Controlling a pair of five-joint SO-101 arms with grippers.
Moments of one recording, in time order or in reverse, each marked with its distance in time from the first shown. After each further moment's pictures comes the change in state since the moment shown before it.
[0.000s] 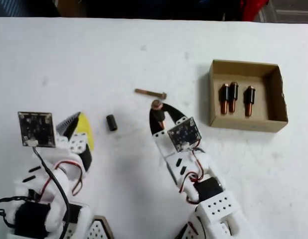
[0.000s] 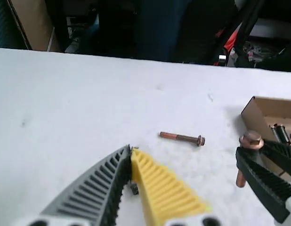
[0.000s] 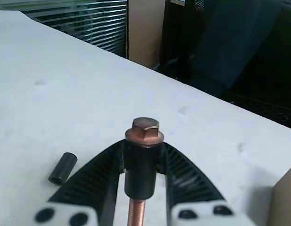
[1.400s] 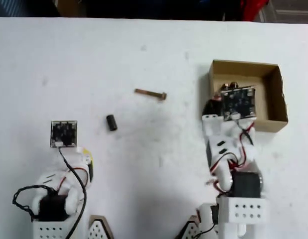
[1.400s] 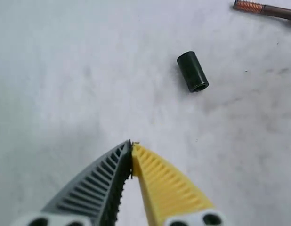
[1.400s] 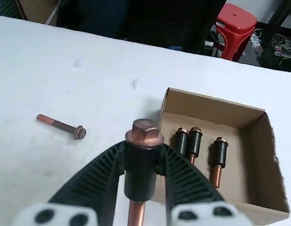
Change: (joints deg) left arm -10.2 -16.7 33.0 7.1 -6.7; right arm 26.4 0.0 -33.0 47.2 0.0
